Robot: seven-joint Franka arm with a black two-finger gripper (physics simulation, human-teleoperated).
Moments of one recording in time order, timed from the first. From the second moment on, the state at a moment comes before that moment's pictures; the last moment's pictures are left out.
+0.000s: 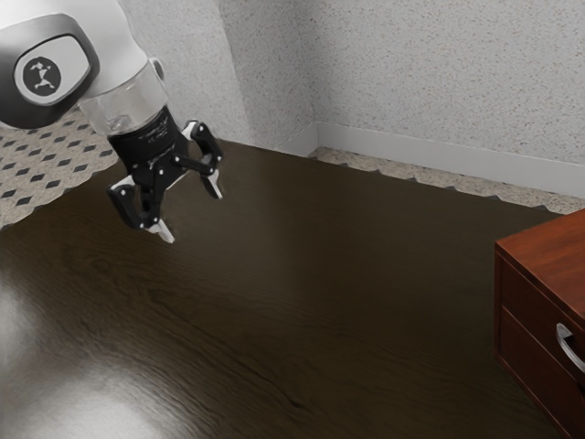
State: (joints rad) arm -0.05 -0.20 0.12 -1.66 -0.04 1.60 -1.45
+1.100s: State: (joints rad) arm -0.98 -0.03 0.31 -1.72 -0.07 1.93 -1.60
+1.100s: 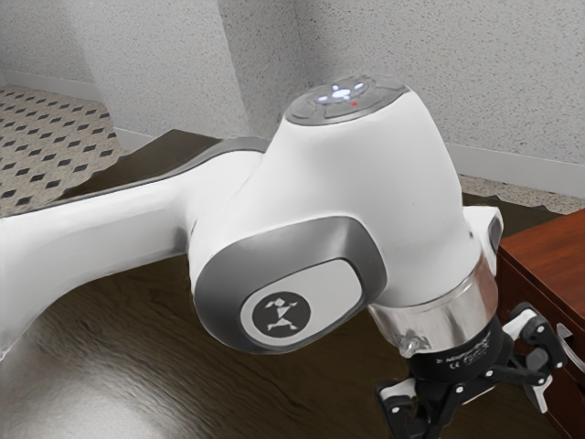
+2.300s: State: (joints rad) arm -0.86 0.10 0.29 -1.67 -0.11 2.16 -1.55
